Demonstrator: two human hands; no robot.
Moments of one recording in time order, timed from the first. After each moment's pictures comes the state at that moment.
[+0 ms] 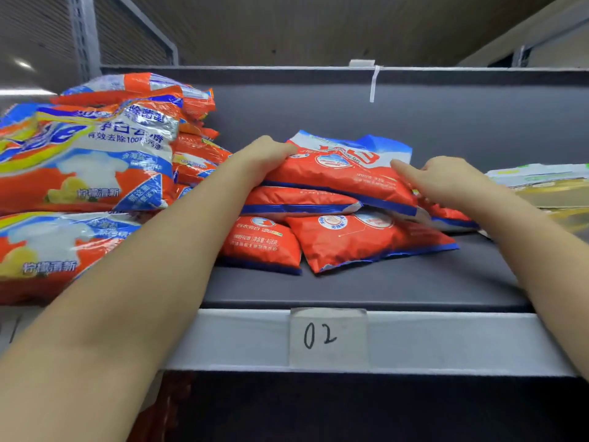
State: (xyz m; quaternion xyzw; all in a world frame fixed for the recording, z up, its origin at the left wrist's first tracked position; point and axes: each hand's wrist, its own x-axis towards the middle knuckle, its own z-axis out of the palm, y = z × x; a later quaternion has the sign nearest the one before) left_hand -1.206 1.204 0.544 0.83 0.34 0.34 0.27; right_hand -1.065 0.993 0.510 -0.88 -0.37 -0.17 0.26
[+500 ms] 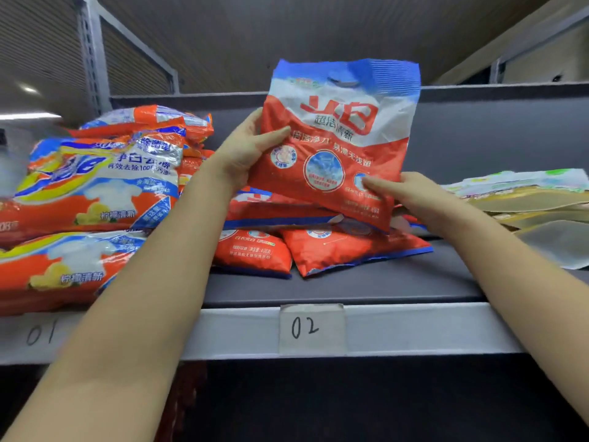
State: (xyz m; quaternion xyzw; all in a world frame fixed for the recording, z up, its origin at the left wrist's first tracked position) left_hand -1.246 1.163 0.555 0.72 -0.04 0.43 0.54; right_hand -1.084 0.983 0.500 -0.66 -0.45 0.08 0.59
